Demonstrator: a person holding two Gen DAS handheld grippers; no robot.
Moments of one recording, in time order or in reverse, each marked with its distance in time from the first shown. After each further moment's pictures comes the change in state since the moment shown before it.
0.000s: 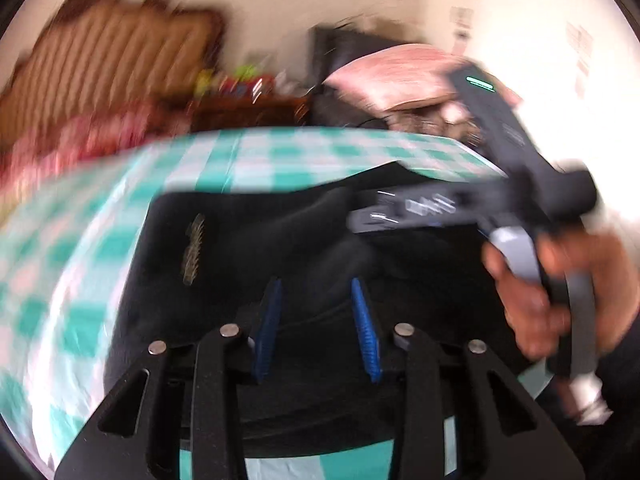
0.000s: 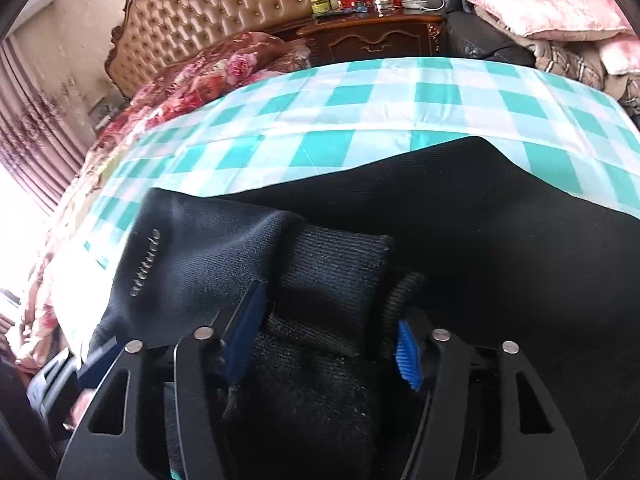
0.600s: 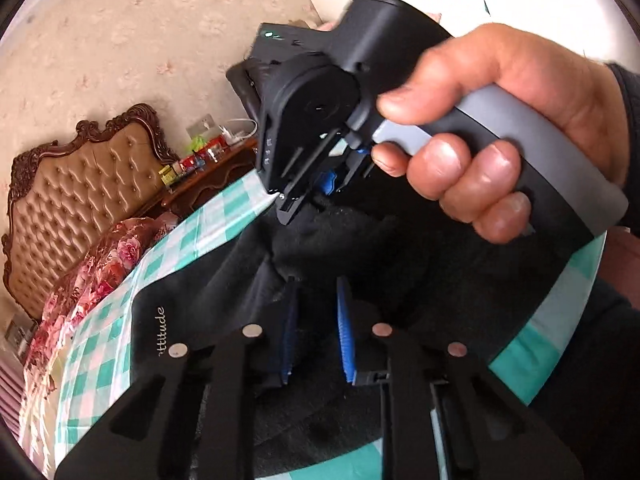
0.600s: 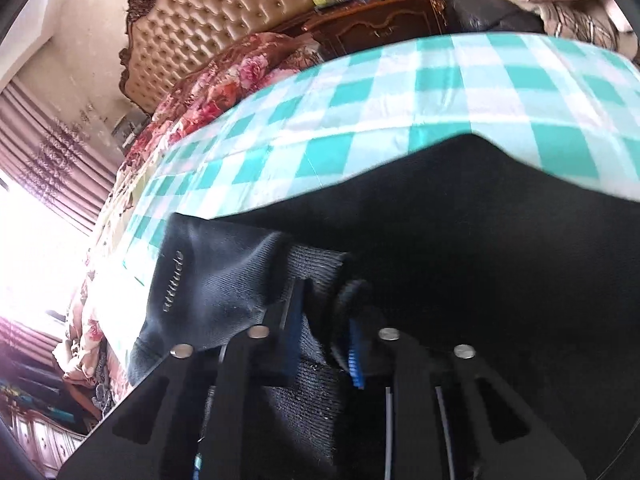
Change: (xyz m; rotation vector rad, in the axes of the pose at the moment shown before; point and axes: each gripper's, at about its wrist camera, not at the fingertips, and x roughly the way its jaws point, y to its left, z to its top) left arm 0.014 -0.090 -0.011 0.424 -0.021 0.098; right arm -0.011 -0.023 0.018 0.068 0.022 0.126
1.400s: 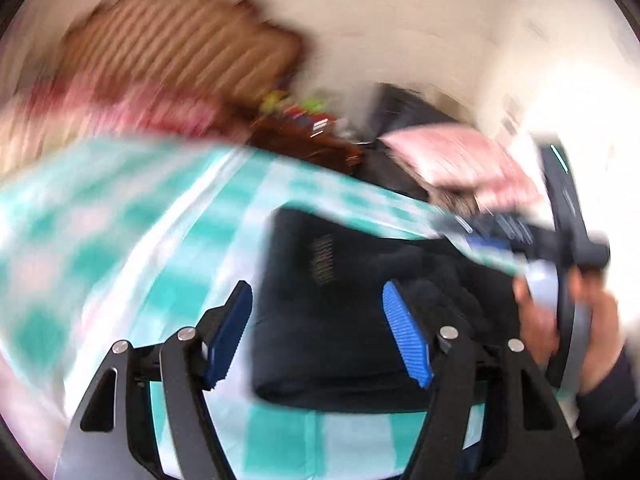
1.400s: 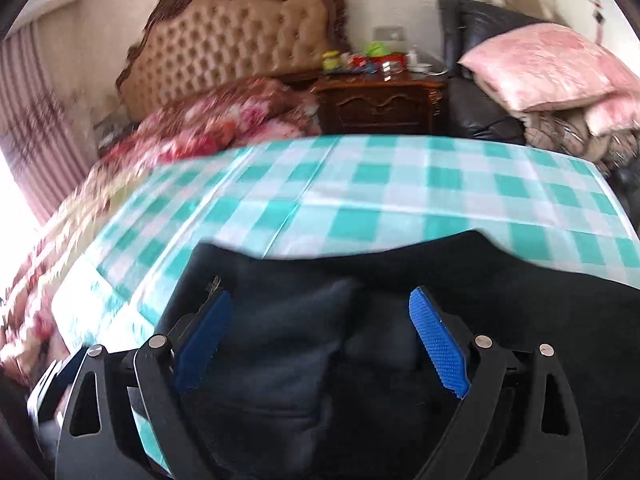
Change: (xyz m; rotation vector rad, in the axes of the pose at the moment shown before) left arm -0.068 0.199 -0.122 -0.938 -0.046 -0.062; right arm -0.009 0.107 -0.023 -0.221 -0.182 -0.261
